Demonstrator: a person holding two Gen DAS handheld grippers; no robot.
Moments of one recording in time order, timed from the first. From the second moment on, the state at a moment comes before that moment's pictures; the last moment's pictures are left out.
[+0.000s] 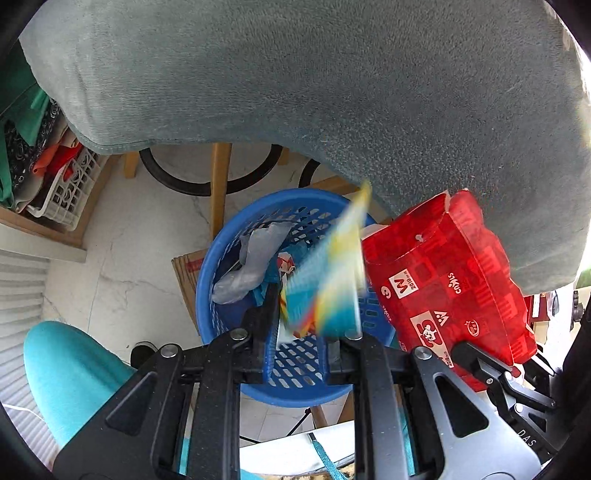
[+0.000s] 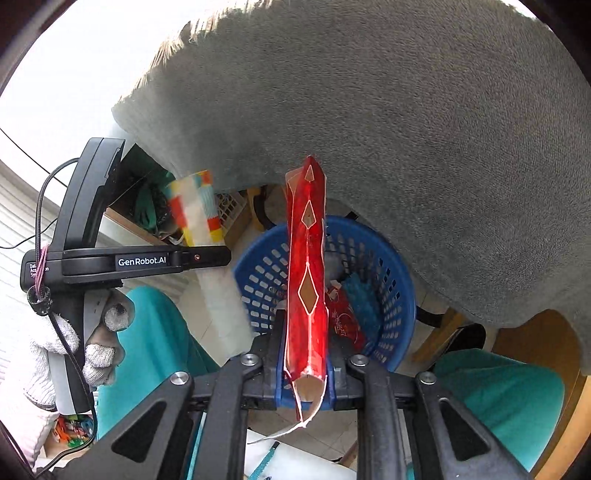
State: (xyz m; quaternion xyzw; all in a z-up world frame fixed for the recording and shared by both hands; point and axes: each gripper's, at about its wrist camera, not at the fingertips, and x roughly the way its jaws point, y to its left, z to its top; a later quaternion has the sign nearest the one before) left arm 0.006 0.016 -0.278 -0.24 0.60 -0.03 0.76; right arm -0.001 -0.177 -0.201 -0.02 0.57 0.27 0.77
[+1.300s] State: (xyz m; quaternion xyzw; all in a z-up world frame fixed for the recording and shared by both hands) left arm 0.005 0.046 -0.158 -0.19 0.50 -0.04 0.85; right arm -0.008 -0.231 -0.095 -0.02 0.46 0.27 0.84
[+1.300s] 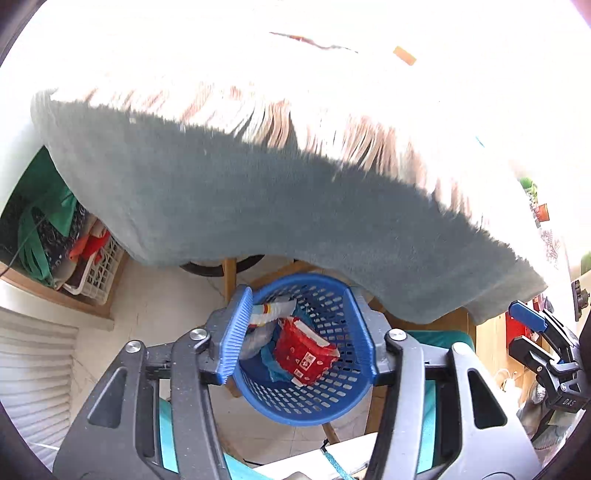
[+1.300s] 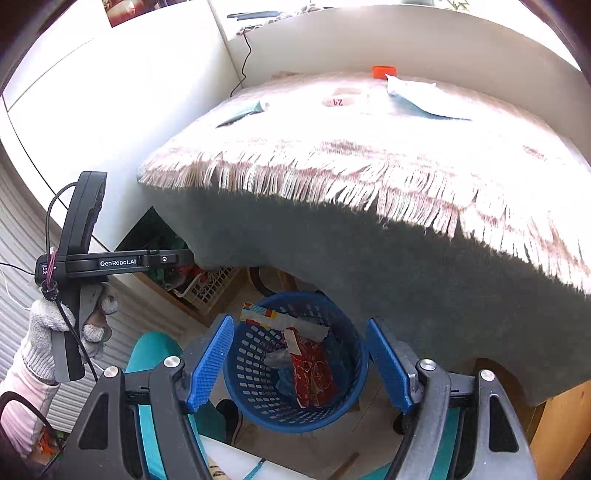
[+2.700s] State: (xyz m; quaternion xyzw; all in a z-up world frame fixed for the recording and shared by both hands) left arm 0.274 0.076 -0.095 -0.17 0.52 -0.11 0.83; right arm 0.165 -0.301 -0.027 0.04 0.43 0.18 0.88
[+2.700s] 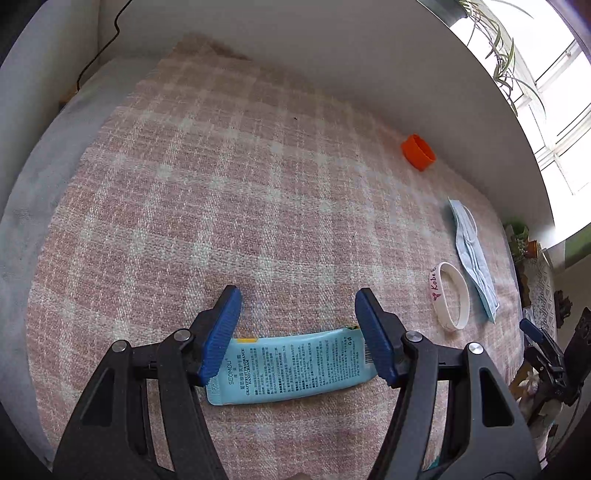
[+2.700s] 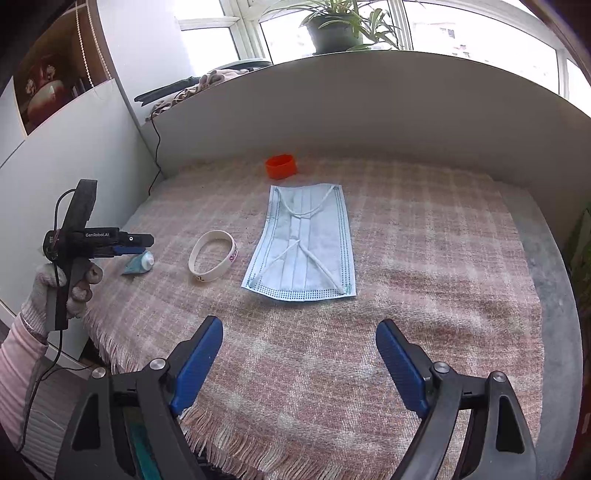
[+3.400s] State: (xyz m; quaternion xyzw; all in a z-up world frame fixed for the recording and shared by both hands) left arm 0.207 -0.008 -0.088 0.04 0.52 -0.15 0.84; right arm 0.228 -0.286 -0.043 0.05 0.46 0.17 0.87
